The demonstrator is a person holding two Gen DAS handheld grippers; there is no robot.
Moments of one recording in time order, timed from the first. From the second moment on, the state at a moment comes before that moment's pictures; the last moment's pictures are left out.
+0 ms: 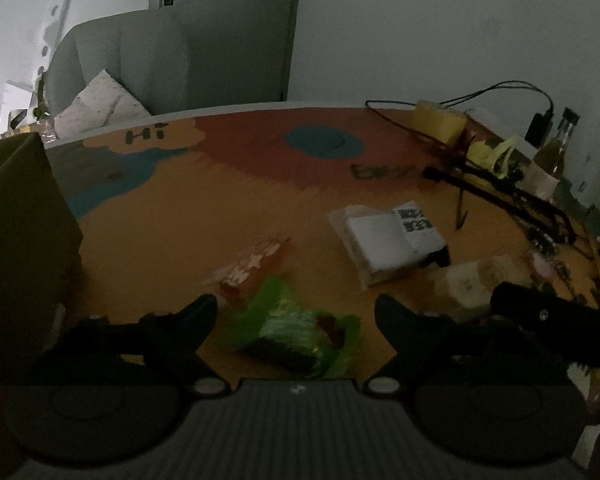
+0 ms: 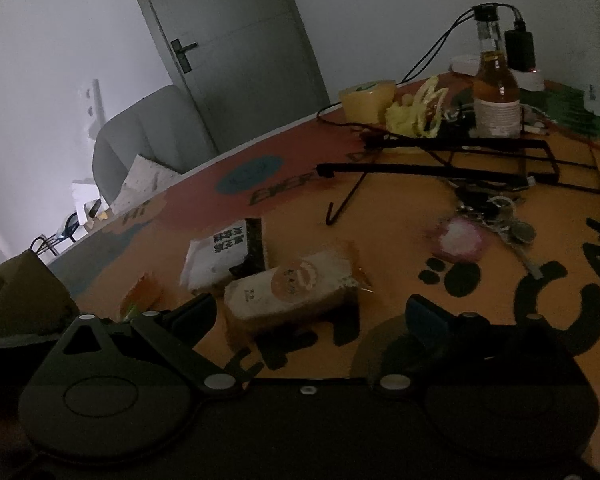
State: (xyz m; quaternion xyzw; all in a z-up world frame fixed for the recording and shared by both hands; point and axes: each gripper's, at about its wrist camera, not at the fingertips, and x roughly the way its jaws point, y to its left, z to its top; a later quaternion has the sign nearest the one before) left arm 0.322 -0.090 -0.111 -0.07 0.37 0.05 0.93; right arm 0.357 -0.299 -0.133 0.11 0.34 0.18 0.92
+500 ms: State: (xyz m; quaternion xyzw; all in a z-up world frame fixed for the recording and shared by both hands) left arm 0.314 -0.074 -0.103 -0.08 0.36 0.07 0.93; right arm 0.373 -0.268 -0.140 0.04 0.34 0.17 0.92
